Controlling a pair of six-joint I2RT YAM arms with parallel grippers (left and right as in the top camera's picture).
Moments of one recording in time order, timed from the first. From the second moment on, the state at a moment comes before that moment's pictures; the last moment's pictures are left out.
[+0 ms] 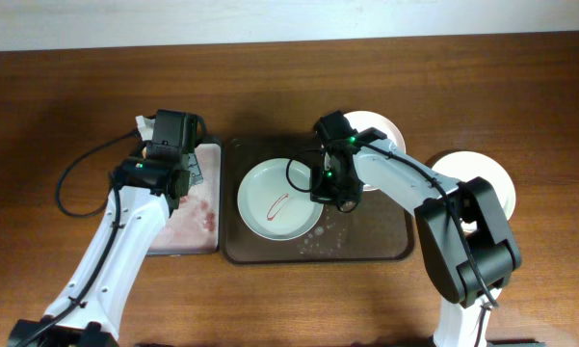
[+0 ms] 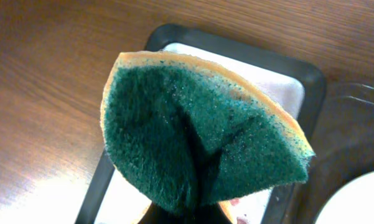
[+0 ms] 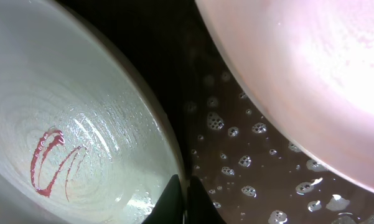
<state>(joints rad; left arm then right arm) -0.19 1.49 1.14 -0.75 -0.41 -0.42 0.43 2.00 1.34 -0.78 -0.25 0.52</state>
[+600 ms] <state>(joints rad) -0.19 1.49 1.13 -0.75 -0.43 -0.47 0.43 2.00 1.34 -0.78 -0.25 0.52</state>
